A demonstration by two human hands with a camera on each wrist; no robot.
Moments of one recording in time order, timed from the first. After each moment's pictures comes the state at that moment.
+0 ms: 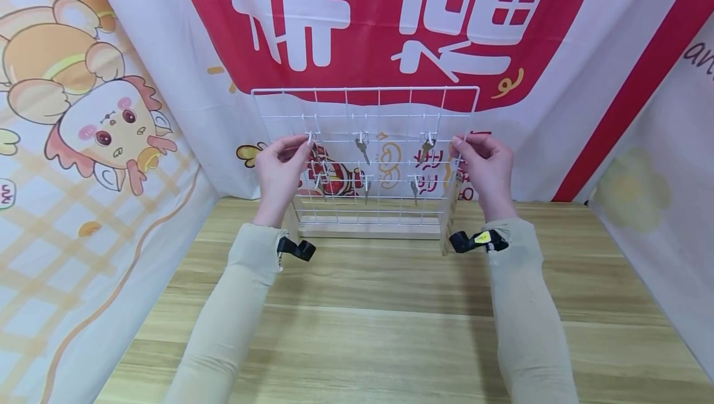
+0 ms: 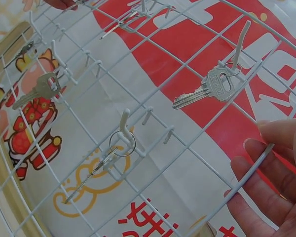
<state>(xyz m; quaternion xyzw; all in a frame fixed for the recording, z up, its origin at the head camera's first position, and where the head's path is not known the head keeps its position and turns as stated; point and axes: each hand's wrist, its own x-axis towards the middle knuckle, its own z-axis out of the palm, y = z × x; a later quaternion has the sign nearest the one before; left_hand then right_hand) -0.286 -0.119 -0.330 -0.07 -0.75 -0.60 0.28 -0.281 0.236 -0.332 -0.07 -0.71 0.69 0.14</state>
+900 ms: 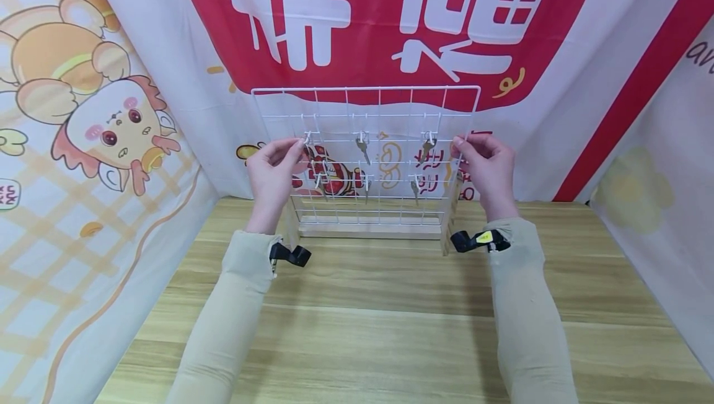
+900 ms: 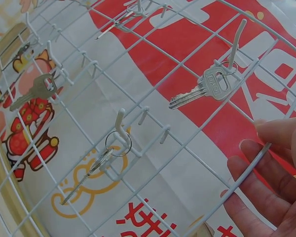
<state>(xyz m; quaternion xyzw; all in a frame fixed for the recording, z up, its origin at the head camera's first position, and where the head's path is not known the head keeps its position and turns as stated) -0.277 -0.126 -0.329 -0.07 -0.72 -0.63 0.29 -0.283 0.238 -0.334 -0.06 -0.71 0.68 0.14</state>
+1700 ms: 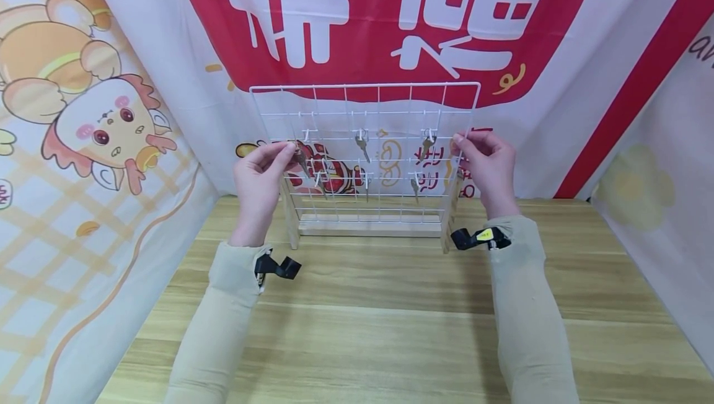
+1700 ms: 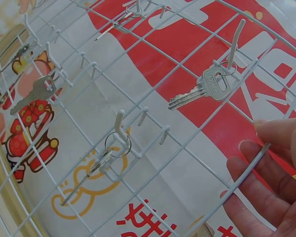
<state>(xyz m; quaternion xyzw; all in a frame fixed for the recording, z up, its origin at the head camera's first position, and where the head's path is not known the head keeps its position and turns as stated) -0.250 -0.133 -0.320 -0.09 -0.68 -0.68 0.26 -0.284 0.238 -0.334 -0.06 -0.70 0.69 0.14</state>
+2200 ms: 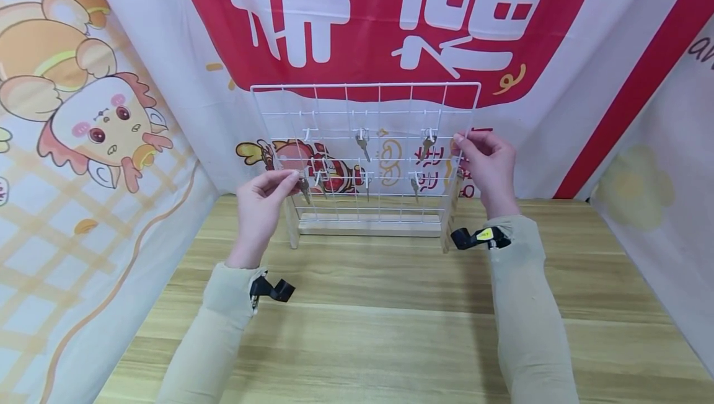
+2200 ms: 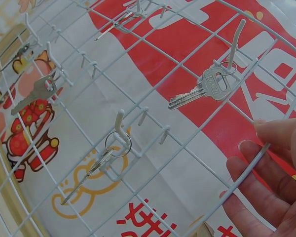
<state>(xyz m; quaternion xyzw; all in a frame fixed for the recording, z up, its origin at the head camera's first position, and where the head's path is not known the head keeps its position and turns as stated) -0.234 -0.143 -0.354 -0.08 -0.70 -0.67 0.21 -0.284 0.238 -0.333 -0.07 -0.71 0.69 0.14</state>
